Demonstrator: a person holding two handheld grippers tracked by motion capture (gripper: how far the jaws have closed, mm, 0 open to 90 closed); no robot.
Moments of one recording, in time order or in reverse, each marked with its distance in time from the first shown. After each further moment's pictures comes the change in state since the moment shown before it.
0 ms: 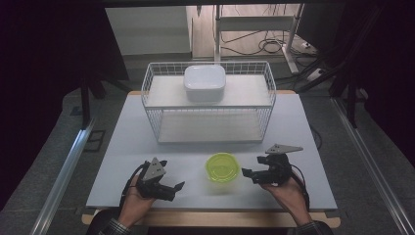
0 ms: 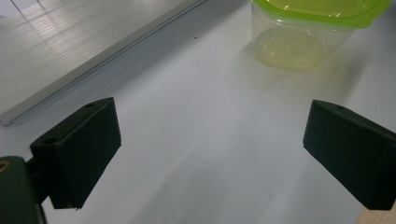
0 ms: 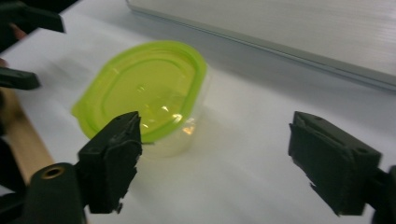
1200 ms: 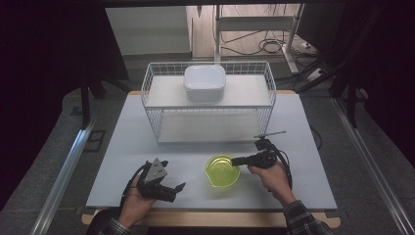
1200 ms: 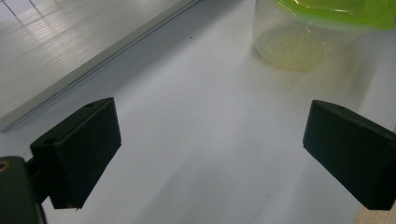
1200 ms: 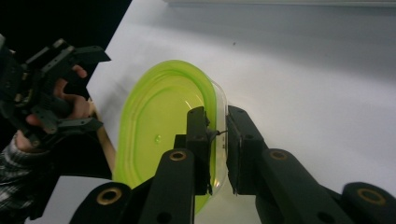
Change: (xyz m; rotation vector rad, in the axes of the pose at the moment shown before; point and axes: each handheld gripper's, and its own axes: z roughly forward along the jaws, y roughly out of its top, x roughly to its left) left arm -0.003 0.001 0.001 0.003 -0.002 0.025; right arm -0.027 0.026 0.053 0.173 0.308 0.323
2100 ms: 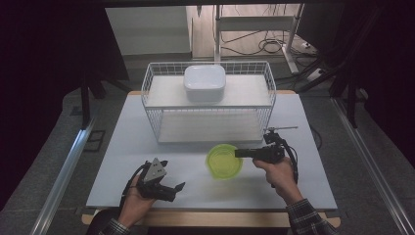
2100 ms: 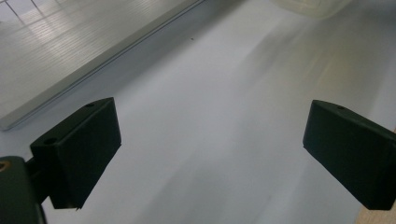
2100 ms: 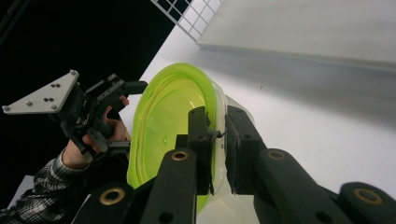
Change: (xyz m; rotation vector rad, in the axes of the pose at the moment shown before) left arm 0.001 0.000 -0.001 -0.007 0.000 -0.011; right arm 0.020 0.011 -0.033 -0.137 0.068 -0.031
